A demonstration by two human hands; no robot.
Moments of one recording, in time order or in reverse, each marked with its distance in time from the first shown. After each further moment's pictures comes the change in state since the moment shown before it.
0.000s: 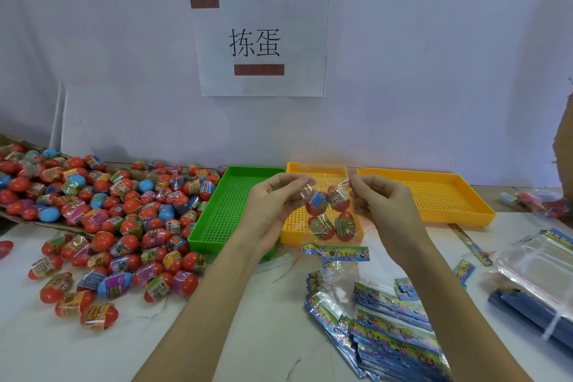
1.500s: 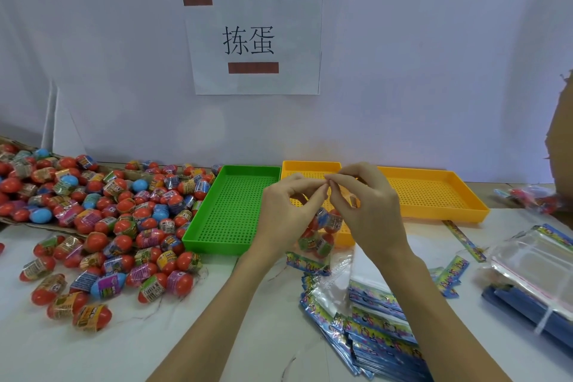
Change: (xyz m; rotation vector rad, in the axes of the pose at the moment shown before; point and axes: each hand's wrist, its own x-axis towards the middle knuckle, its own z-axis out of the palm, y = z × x) left_hand -0.014 -0.018 0.020 0.746 -0.007 0.573; right_hand 0.003 0.019 0.007 -0.782 0.180 -0.946
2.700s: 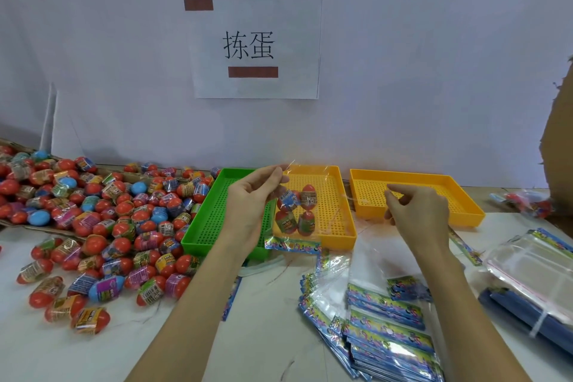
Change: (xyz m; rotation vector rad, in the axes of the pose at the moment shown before) left_hand 0.016 -0.019 -0.038 -0.567 0.119 -0.385; right_hand -0.007 0.065 -0.027 -0.148 -0.144 0.670
